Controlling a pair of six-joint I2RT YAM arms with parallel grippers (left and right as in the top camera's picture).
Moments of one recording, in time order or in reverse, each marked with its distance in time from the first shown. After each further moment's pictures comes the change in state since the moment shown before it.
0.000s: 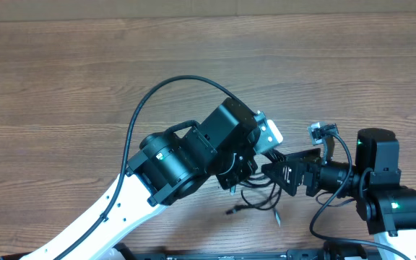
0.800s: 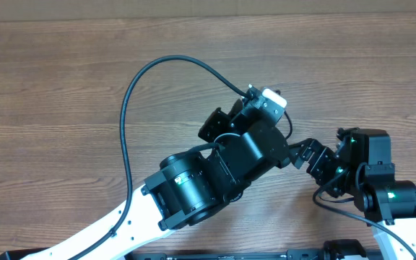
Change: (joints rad) left arm -0.176 0.001 0.000 0.259 -0.797 -0.261; right arm 0.000 0.059 0.000 -0.106 0.520 0.510
